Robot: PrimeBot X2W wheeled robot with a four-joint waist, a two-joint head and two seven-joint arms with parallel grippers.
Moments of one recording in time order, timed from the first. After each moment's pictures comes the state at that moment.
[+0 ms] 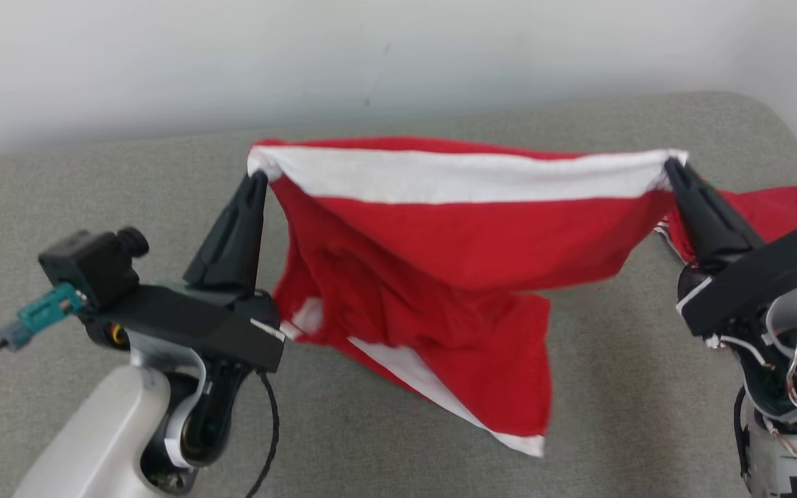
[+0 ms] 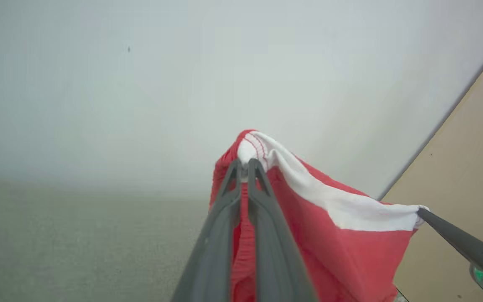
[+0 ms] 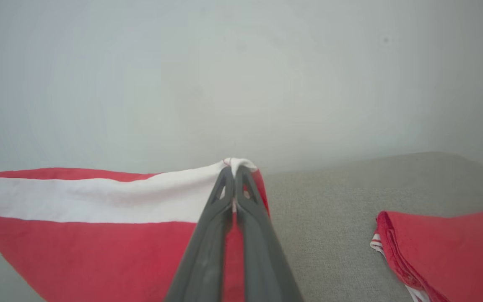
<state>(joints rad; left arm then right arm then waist) -0.53 0.40 -0.53 -0.06 -1.00 0.17 -0.10 -0.37 -0.16 -0.12 -0.20 0.46 0.13 0.55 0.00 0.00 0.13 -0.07</state>
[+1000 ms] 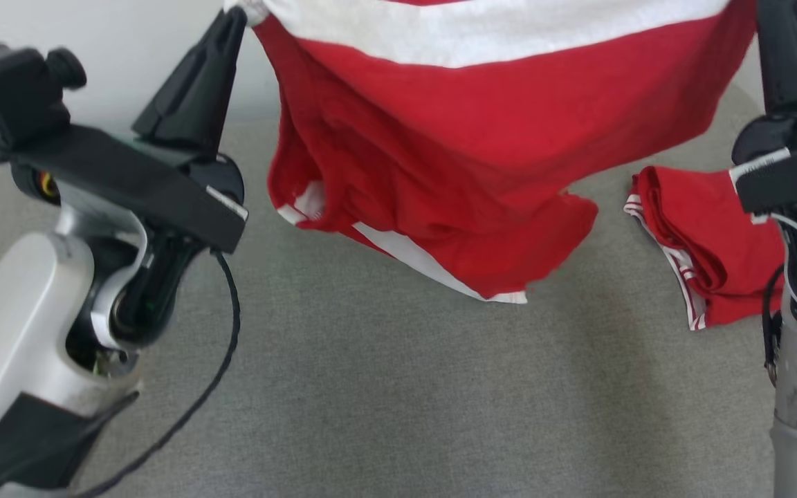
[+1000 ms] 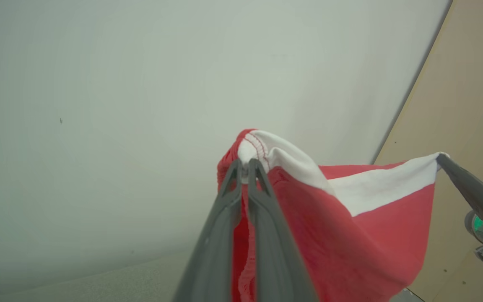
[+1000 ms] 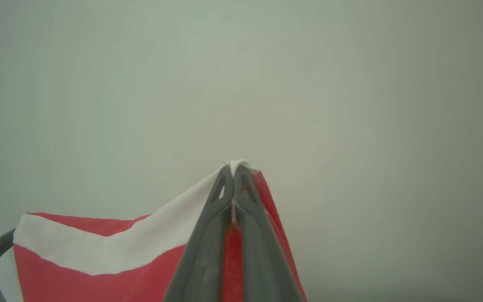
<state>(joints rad) -0.83 0.46 -0.50 -0.06 -1.03 0.12 0.08 -0.66 -0.22 -0.07 -0.20 0.52 0.13 0.35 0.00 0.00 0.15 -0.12</state>
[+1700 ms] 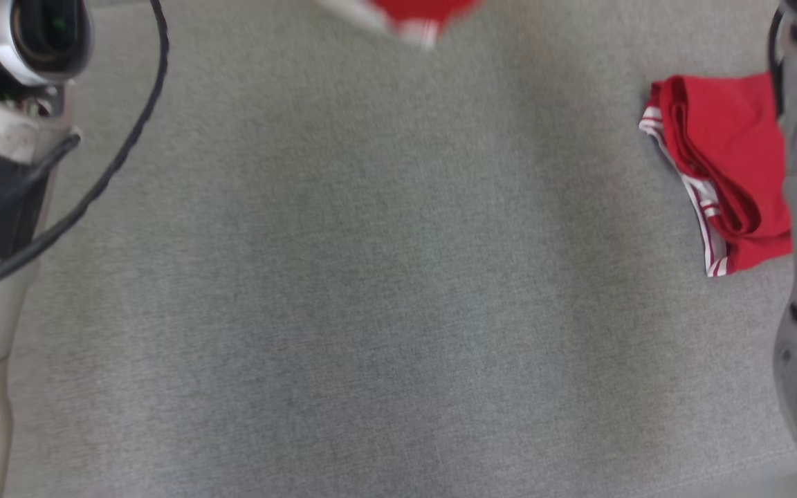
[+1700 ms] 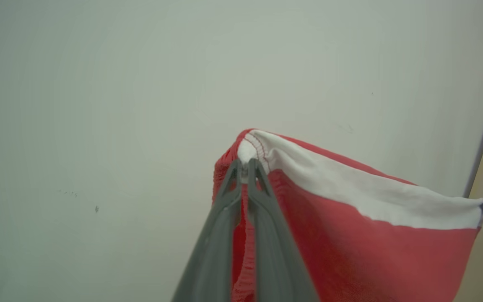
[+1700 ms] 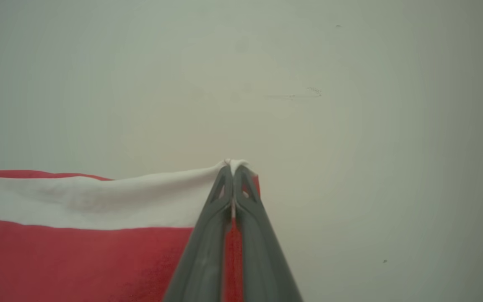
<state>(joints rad) -1.32 0.34 -0.43 0.38 -0.90 0.07 -0.17 -1.31 -0.23 0.14 0.39 0.37 0.13 0.05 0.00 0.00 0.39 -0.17</state>
